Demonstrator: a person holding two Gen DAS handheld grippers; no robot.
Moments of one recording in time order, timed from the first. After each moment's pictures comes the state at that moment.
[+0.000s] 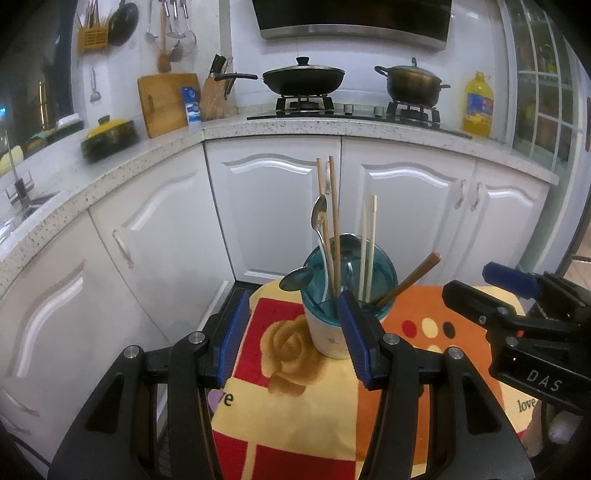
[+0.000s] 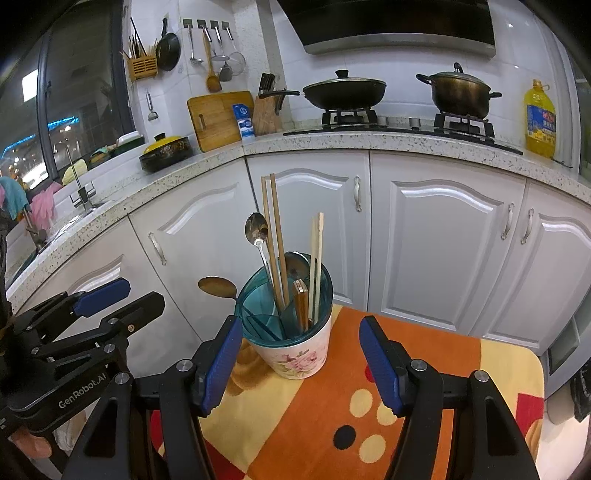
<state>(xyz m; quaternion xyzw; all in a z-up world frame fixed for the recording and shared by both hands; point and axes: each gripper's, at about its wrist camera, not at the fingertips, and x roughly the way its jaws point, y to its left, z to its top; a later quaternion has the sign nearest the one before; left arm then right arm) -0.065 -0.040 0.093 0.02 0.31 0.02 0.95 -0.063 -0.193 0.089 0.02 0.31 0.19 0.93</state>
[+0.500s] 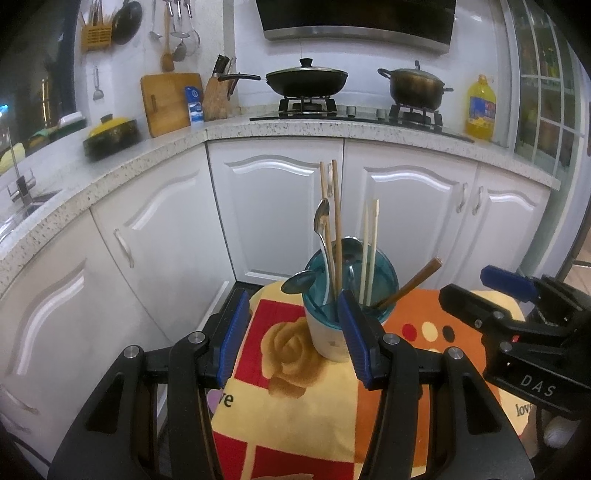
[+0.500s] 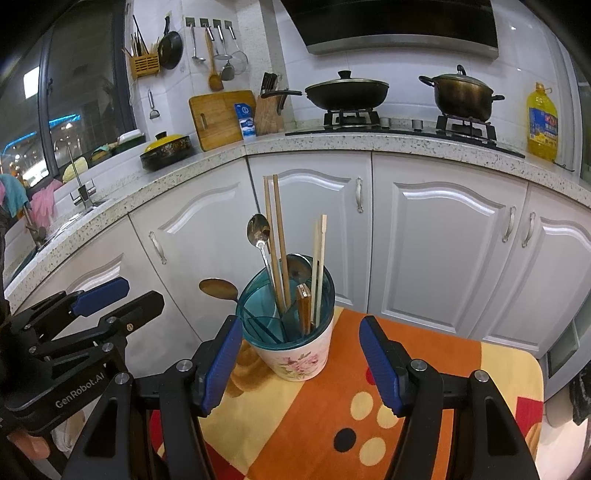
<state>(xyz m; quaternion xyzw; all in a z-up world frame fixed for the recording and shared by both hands) -0.066 -0.039 0.094 0.01 0.31 0.02 0.95 -0.061 -0.190 0.090 0.01 0.31 0.19 0.93</state>
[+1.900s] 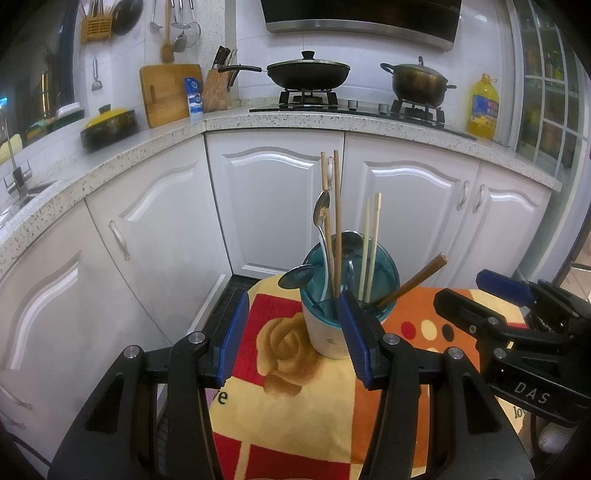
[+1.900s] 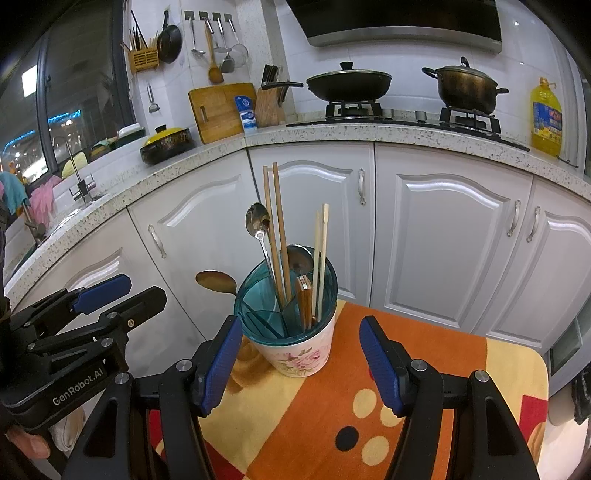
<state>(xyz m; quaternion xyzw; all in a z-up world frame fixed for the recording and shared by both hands) -0.059 -0.036 0.090 0.00 0.32 0.02 0.95 -0.053 -0.189 0.081 0.01 0.33 0.20 0.92</state>
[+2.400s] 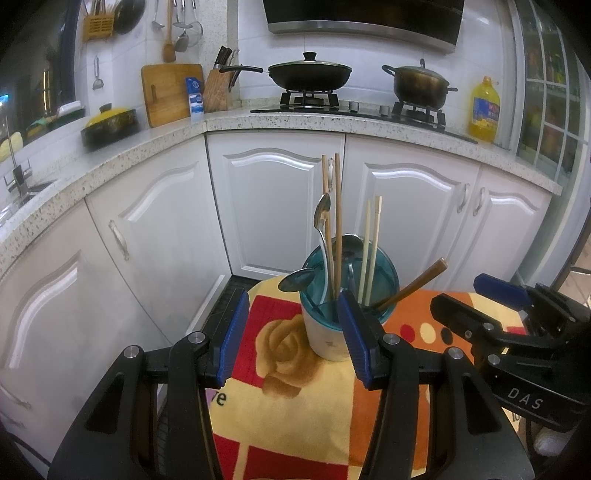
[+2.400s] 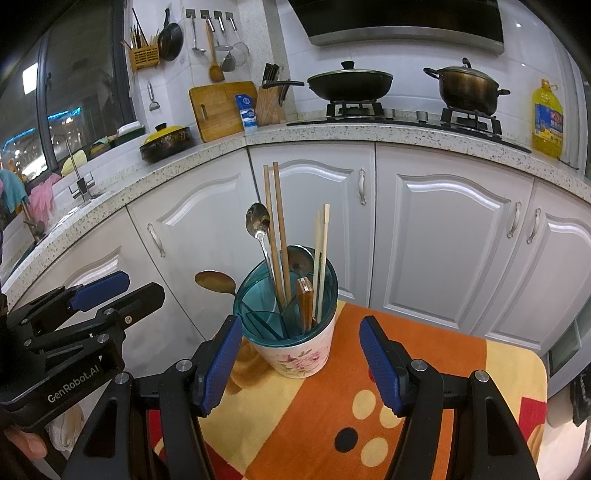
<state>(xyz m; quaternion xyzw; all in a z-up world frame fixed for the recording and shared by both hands) -0.057 -0.034 0.087 0.00 0.32 0.02 0.95 -0.052 -0.189 0.081 0.01 0.33 0.20 0.92</state>
